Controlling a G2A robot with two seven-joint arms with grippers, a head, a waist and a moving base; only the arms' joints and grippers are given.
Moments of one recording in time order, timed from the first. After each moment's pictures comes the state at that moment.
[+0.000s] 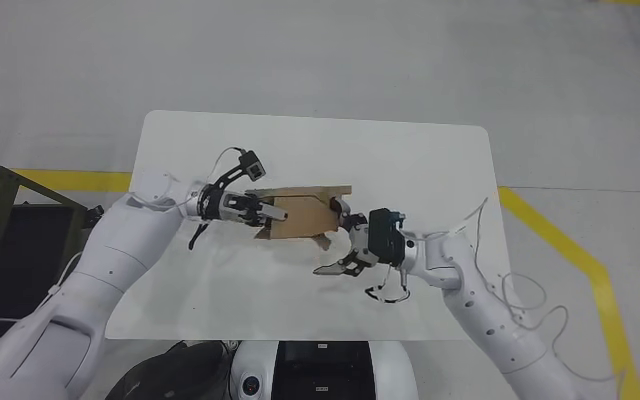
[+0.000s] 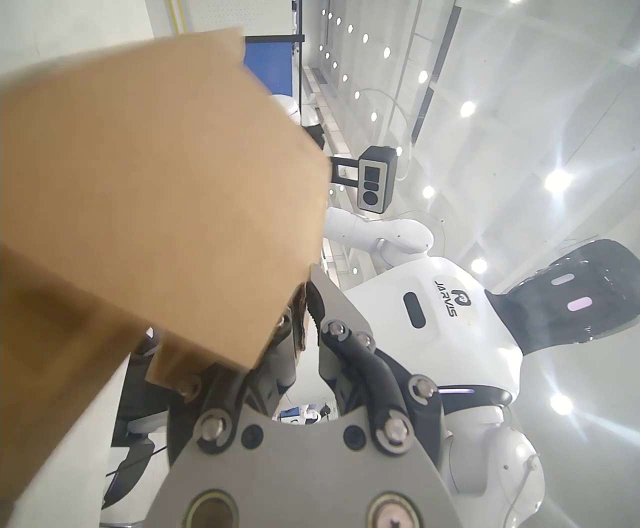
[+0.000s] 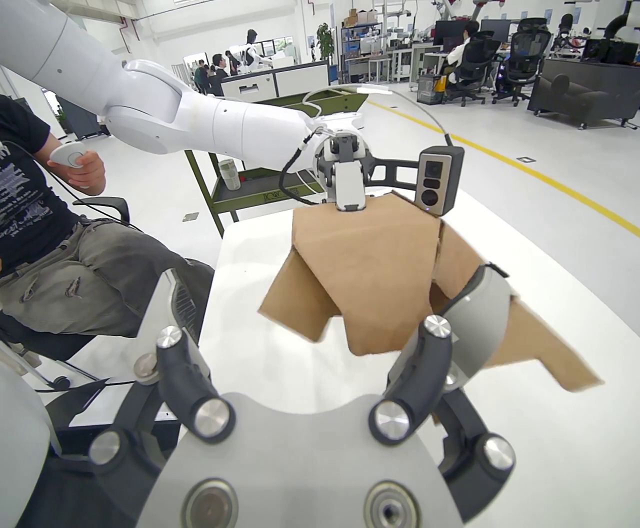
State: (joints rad) left arm 0.85 -0.90 -0.90 -1.17 -0.87 -0.28 -1.54; right arm -1.16 -1.19 0.96 -1.57 -1.10 -0.96 -0.12
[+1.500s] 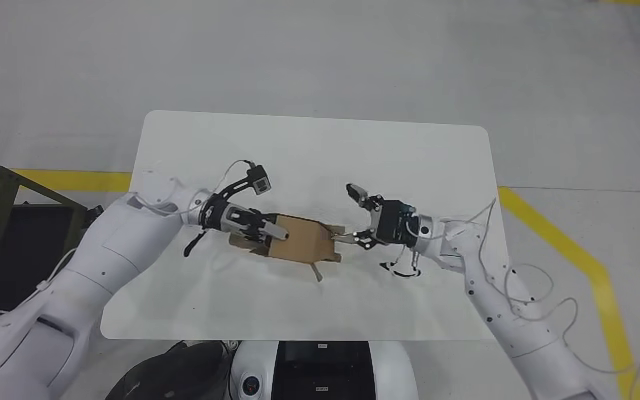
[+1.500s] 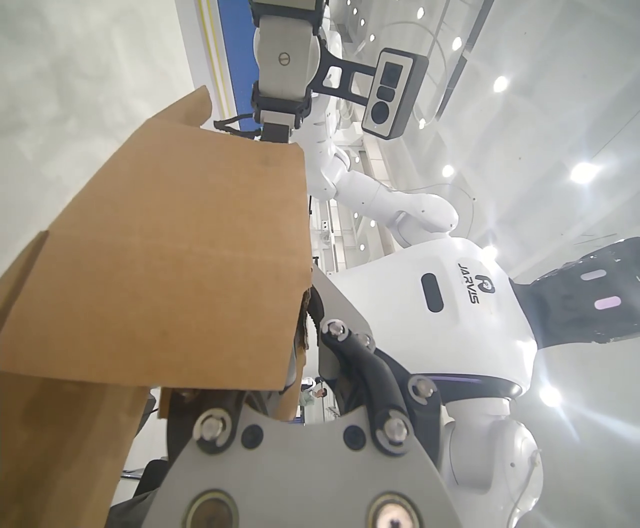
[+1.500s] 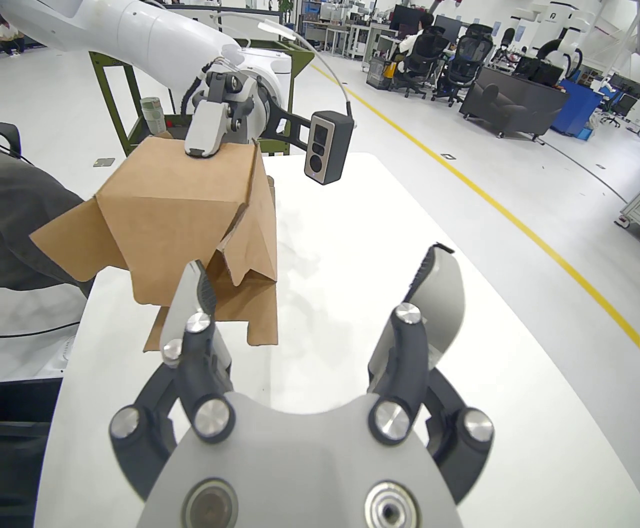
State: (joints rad) left arm 0.80 -0.82 -0.73 -1.23 -0.93 -0.28 -1.54; right arm -1.11 -1.17 1.02 -1.45 -1.48 -0.86 -0.36
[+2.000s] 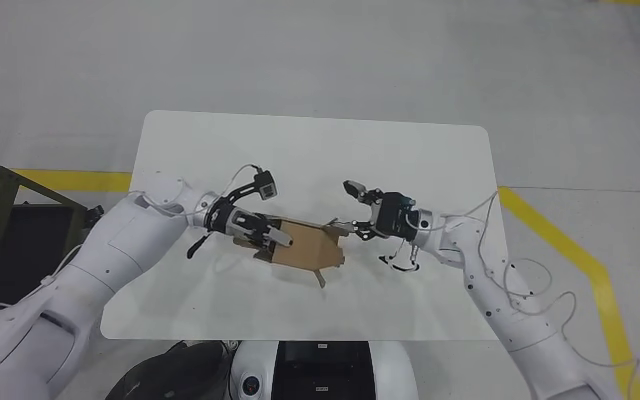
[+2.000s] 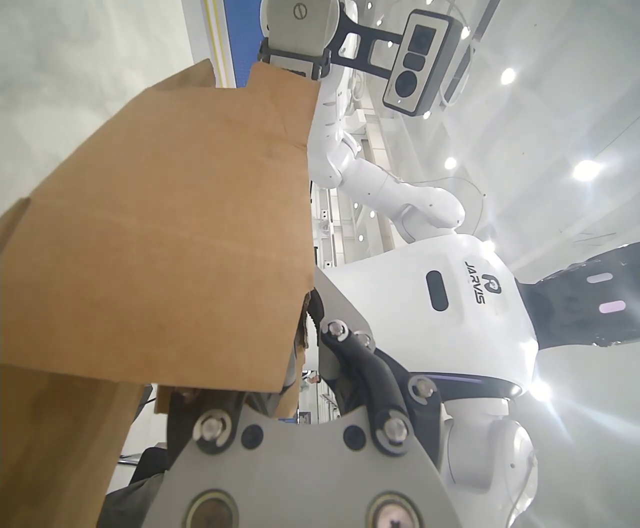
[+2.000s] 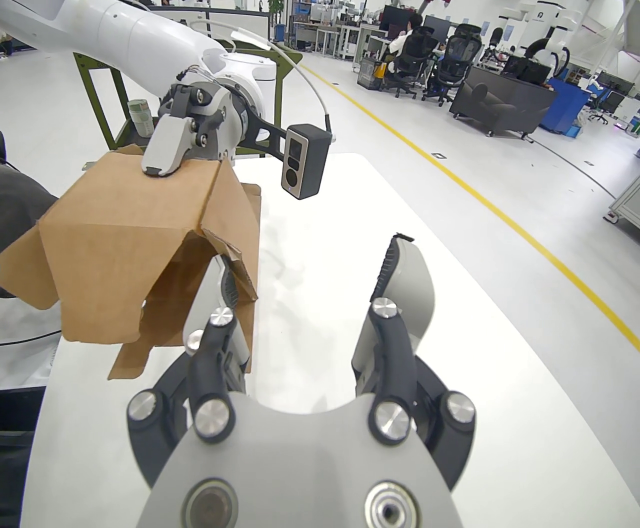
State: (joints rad) left arm 0.76 -0.82 -0.65 -1.23 -0.94 -0.28 -1.54; right arm -1.08 -1.17 1.01 -1.42 -1.46 -0.84 -0.35
